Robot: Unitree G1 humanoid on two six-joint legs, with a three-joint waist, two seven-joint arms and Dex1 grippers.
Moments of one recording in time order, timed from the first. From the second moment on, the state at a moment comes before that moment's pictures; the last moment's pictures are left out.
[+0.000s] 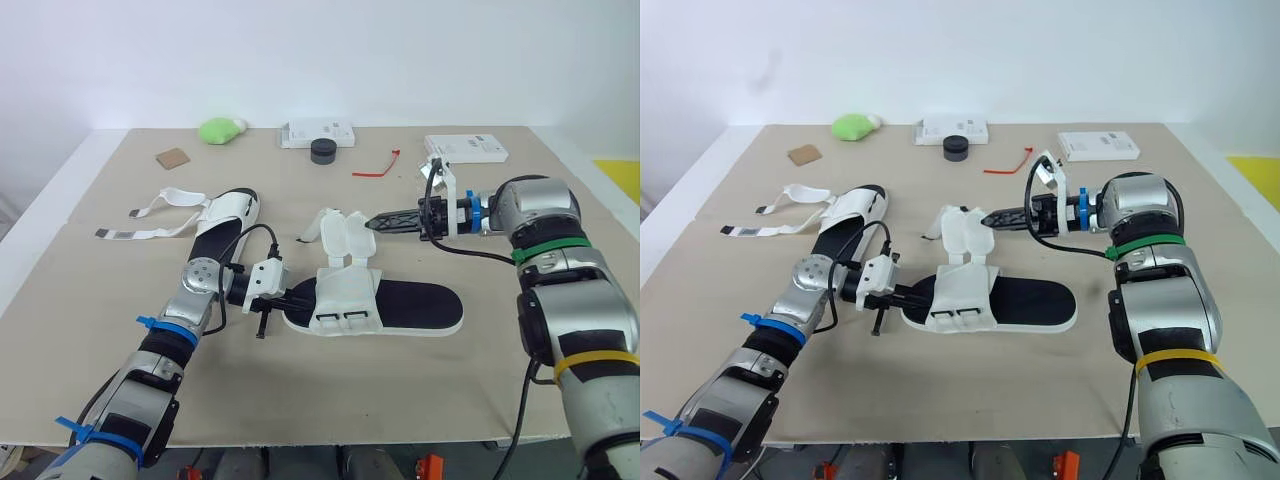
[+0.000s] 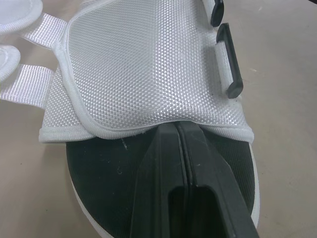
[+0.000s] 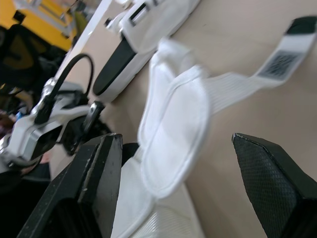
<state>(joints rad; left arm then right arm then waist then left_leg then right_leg) -0.67 0.35 -0.25 0.66 -0.16 -0.34 -1.44 -1.26 -0.57 0.19 1.02 0.26 0.94 1.41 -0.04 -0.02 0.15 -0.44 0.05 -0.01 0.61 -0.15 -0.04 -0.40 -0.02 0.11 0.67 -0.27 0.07</state>
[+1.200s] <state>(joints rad) -0.66 0.34 -0.25 0.65 -0.16 -0.34 -1.42 -1.11 -0.52 0.07 0.77 0.26 0.75 1.46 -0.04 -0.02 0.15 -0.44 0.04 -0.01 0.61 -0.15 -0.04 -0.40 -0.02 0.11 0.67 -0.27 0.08</state>
